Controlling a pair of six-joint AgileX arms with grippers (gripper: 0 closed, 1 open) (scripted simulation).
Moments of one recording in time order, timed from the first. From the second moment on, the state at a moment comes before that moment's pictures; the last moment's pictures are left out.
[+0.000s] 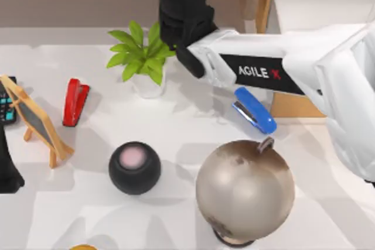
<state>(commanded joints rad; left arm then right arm) 0.00 0.00 0.00 0.00 0.00 0.00 0.67 2.53 1.91 0.74 0.70 -0.07</state>
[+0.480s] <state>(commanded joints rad) 0.00 0.00 0.00 0.00 0.00 0.00 0.67 2.53 1.91 0.74 0.70 -0.07</state>
